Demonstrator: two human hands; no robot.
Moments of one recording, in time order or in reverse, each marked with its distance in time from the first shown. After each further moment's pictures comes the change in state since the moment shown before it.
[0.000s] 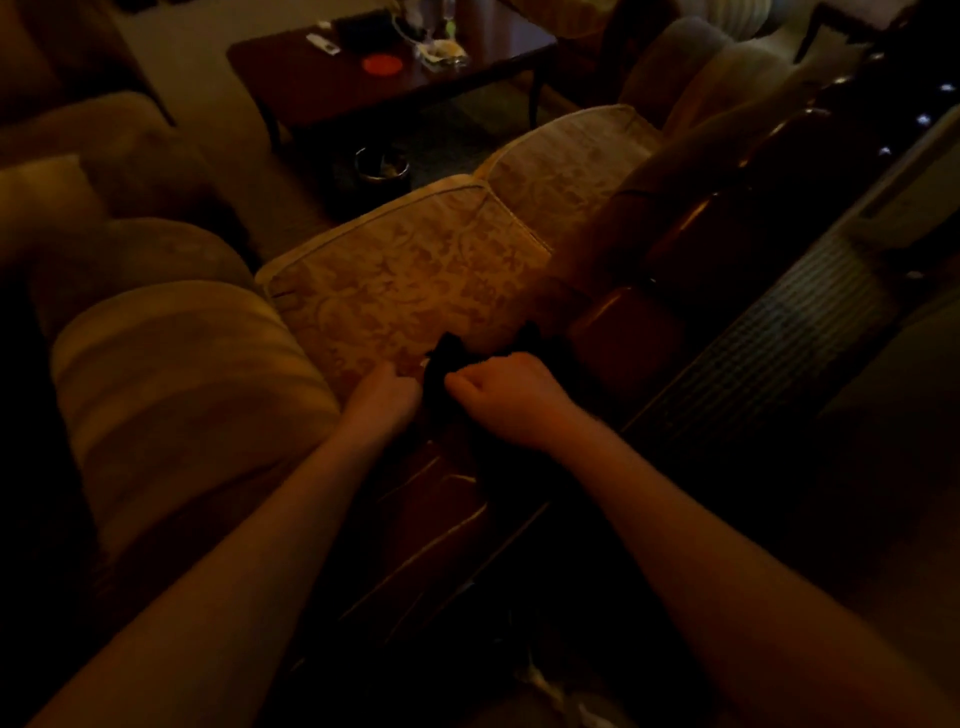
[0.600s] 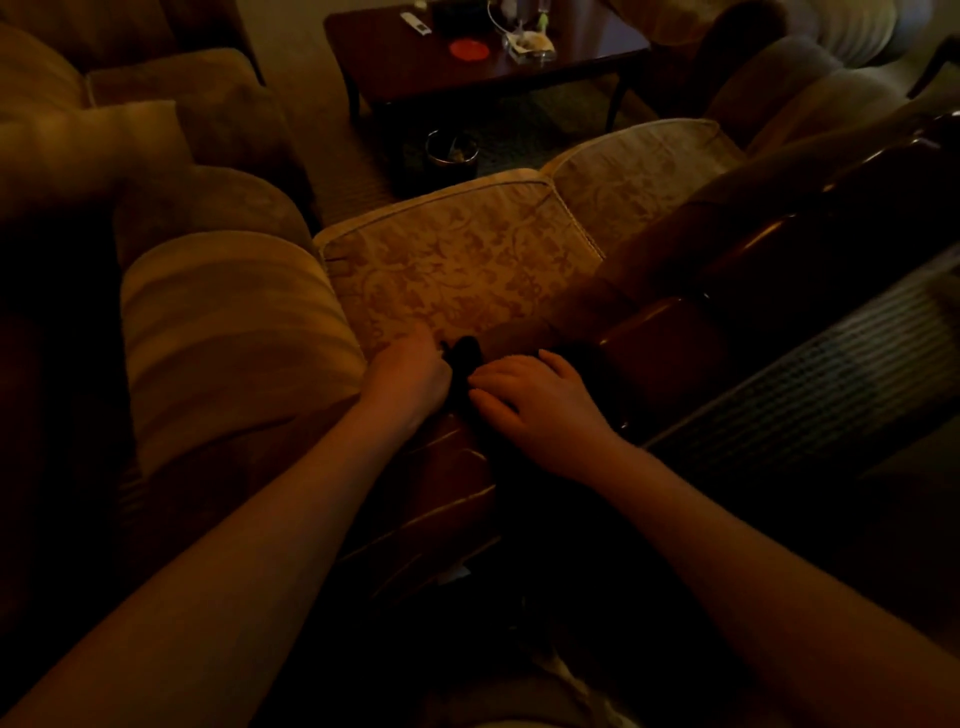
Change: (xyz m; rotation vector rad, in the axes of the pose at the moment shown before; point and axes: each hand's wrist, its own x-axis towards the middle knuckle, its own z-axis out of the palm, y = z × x) left_hand -0.028 0.012 0.001 0.337 0.183 0.056; right_hand -0.025 0.011 0.017 0.030 0.098 -0.209
